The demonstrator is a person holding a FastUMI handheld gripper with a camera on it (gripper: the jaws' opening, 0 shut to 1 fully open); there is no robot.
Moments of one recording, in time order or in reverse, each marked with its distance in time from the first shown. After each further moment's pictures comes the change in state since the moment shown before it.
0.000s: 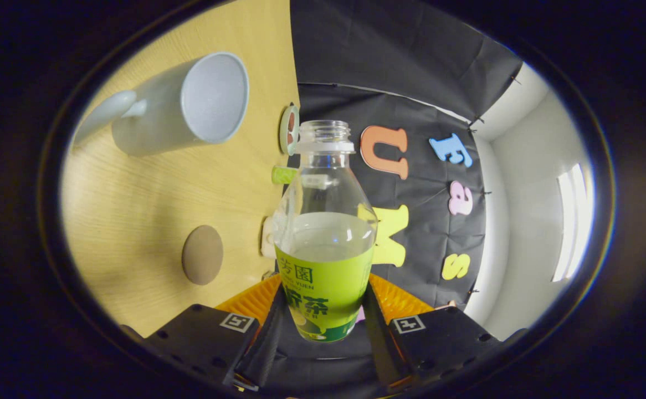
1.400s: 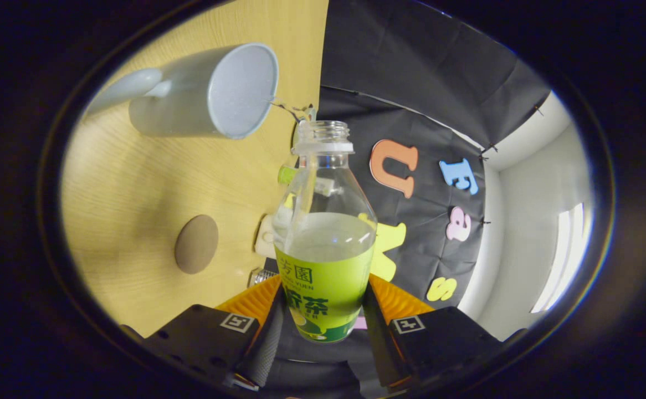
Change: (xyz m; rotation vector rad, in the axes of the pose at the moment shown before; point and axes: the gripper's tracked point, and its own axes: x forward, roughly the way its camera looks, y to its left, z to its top) arm -0.003 -0.008 0.016 -0.147 -0.038 -0.033
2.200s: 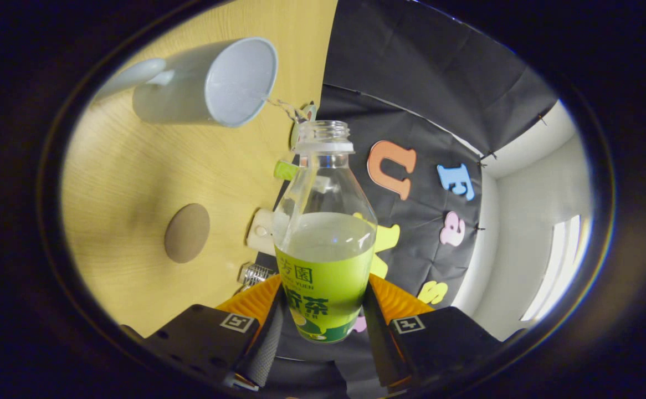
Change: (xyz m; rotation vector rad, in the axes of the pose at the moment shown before) arm 0.002 -0.013 -0.005 -0.052 0.009 -0.024
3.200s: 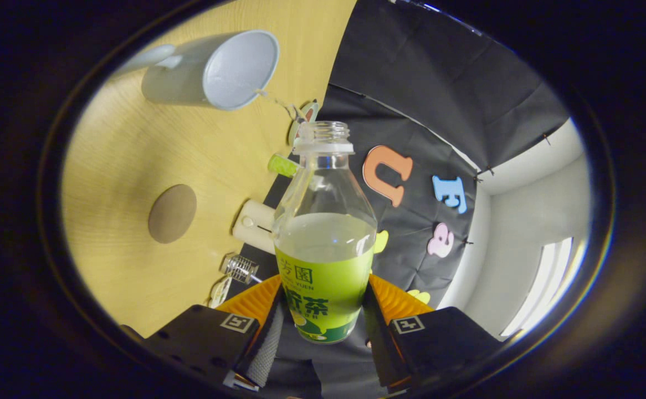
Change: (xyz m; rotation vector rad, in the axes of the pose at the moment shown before) arm 0.001 -0.029 -0.009 -0.100 -0.006 -0.049
